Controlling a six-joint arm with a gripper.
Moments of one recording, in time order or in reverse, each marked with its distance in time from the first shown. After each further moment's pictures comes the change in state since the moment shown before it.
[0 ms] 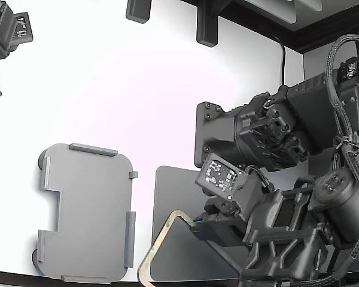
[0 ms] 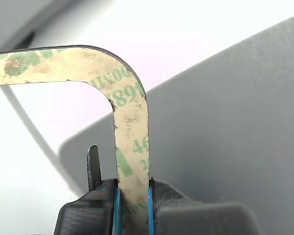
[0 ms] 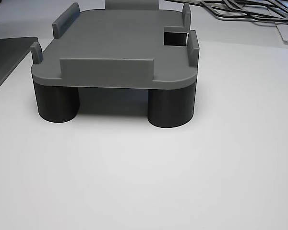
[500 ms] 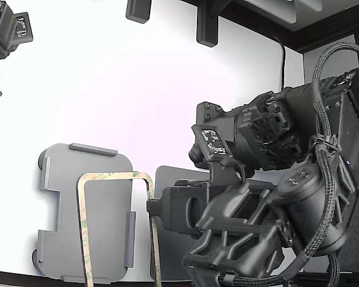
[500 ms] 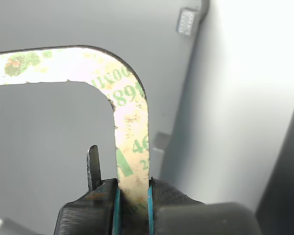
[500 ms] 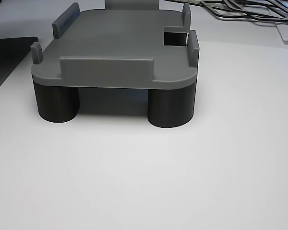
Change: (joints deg) arm -10.3 -13.6 -12.7 0.0 6.4 34.7
